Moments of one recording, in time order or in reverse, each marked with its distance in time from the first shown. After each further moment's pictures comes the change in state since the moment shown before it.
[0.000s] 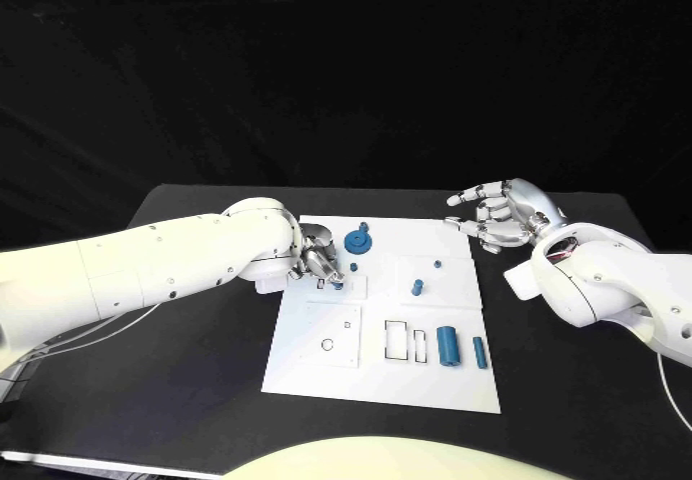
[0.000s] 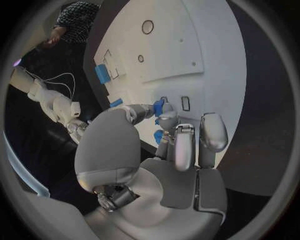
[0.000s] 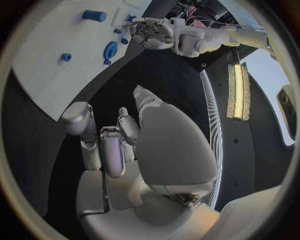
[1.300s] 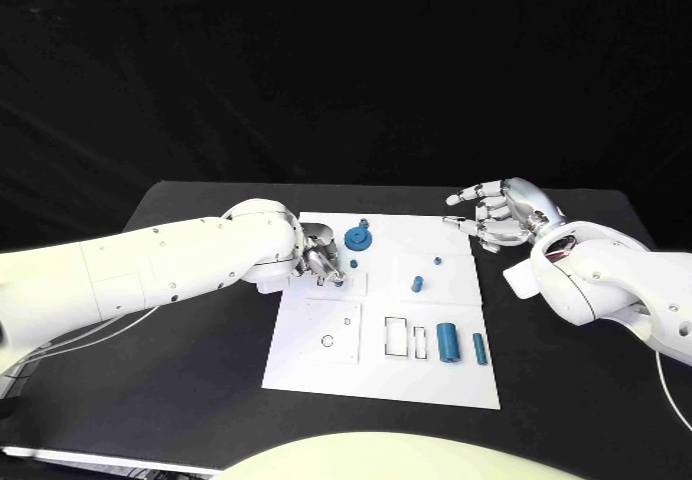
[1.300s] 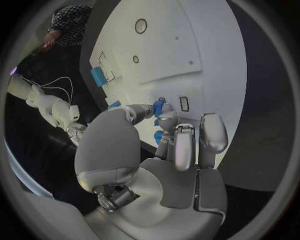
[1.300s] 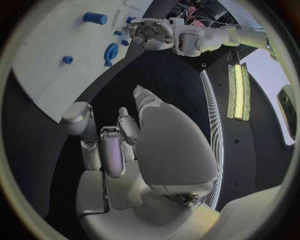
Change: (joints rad) left arm -0.016 0.002 0.000 0.010 -0.063 -0.024 0.002; left_hand -0.004 0.003 0.000 0.000 0.000 0.004 -0.003 0.001 0.002 0.004 -0.004 0.000 0.000 0.000 0.000 0.000 0.000 0.000 0.010 -0.004 0.004 0.010; right arm -0.007 0.004 0.000 -0.004 0.000 0.007 -0.001; right_hand 0.000 0.000 0.000 0.000 0.004 0.000 0.000 0.000 0.000 0.000 0.000 0.000 0.001 0.000 0.000 0.000 0.000 0.000 0.000 0.000 0.000 0.000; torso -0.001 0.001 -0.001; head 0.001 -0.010
